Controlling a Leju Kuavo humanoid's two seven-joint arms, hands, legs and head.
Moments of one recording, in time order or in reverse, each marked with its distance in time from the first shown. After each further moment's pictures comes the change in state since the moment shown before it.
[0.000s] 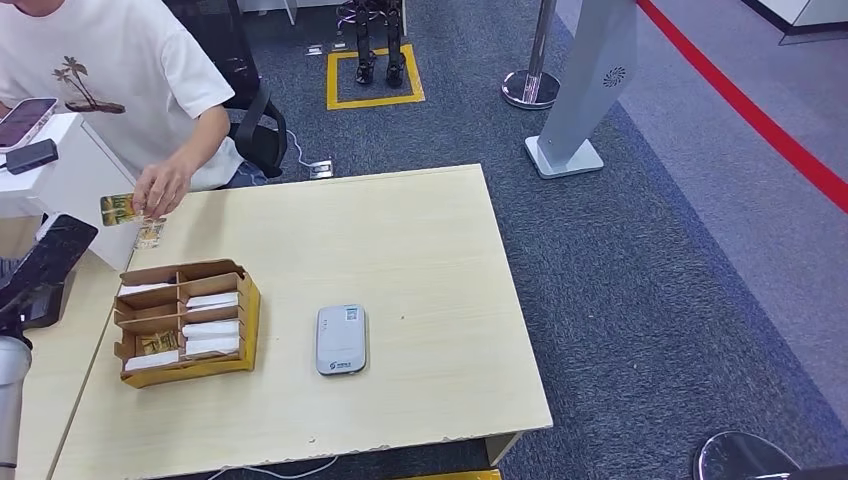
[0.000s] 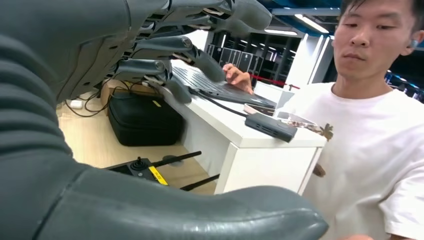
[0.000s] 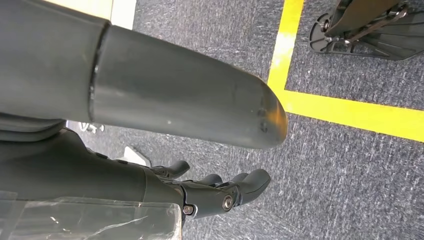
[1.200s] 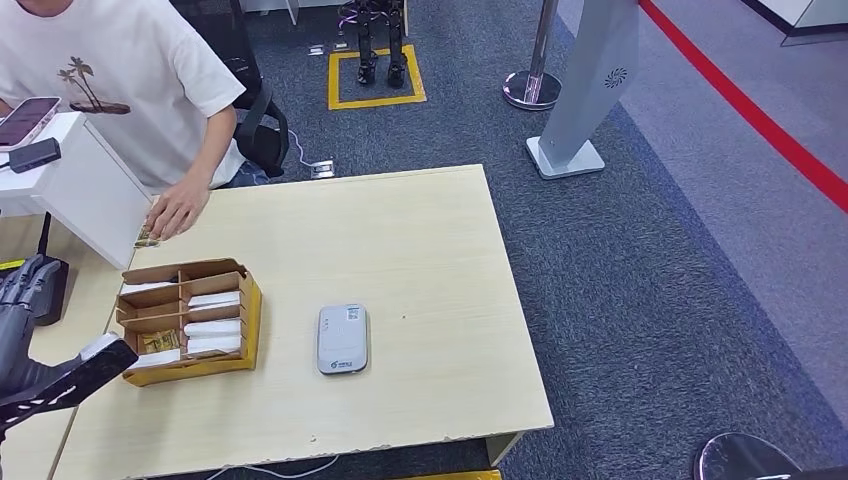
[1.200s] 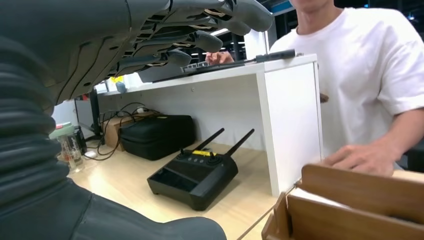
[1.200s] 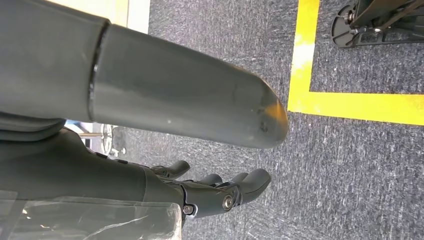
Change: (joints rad) left arm 0.477 0.189 -0.038 -0.442 -0.086 -0.192 0.077; right arm 0.040 -0.004 -0.014 0.004 -0.086 -0.029 0.034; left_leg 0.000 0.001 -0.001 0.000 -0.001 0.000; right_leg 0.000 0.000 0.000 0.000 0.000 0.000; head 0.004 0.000
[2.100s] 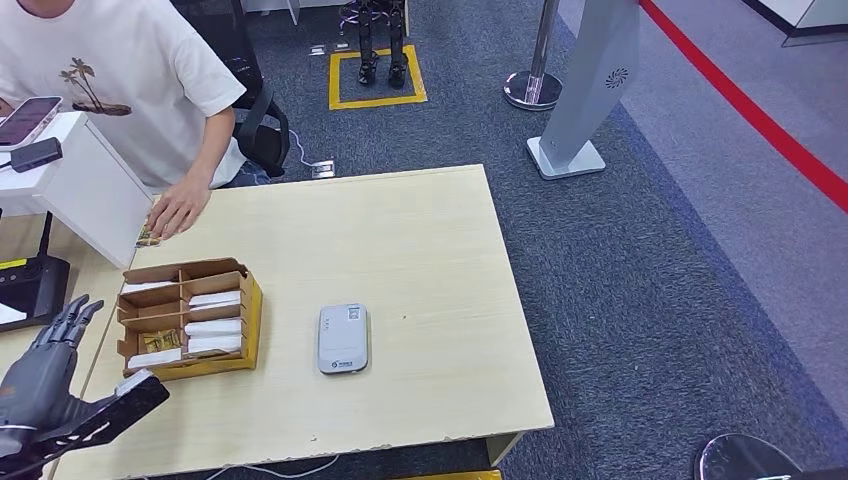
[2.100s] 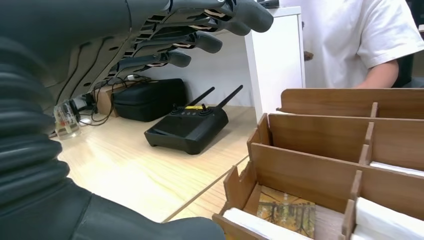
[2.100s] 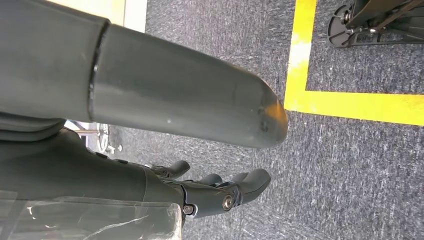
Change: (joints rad) left arm 0.108 -0.087 -0.014 -0.024 -0.004 -0.004 -0.014; right arm -0.002 0.000 0.002 0.000 0.011 -0.001 -0.011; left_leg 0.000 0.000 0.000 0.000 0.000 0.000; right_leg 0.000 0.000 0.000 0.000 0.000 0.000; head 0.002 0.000
